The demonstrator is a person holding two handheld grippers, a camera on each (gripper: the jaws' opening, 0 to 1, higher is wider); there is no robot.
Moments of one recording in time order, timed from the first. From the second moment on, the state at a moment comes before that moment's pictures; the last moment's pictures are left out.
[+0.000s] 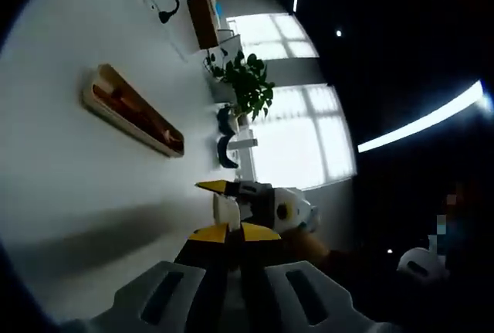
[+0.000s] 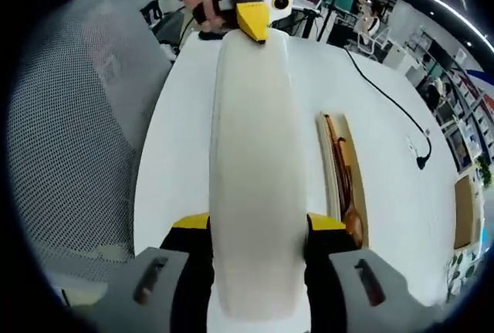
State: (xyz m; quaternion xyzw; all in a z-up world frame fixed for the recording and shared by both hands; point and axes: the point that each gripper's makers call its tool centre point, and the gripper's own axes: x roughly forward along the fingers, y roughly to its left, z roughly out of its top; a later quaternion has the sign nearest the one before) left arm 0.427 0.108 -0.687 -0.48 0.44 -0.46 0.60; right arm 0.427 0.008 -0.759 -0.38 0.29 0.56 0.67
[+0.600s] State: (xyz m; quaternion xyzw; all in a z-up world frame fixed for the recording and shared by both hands) left arm 0.492 0.108 -0.681 -0.51 0.40 -0.45 0.61; right arm 0.477 0.014 -0.740 -0.39 0.29 0.55 0.68
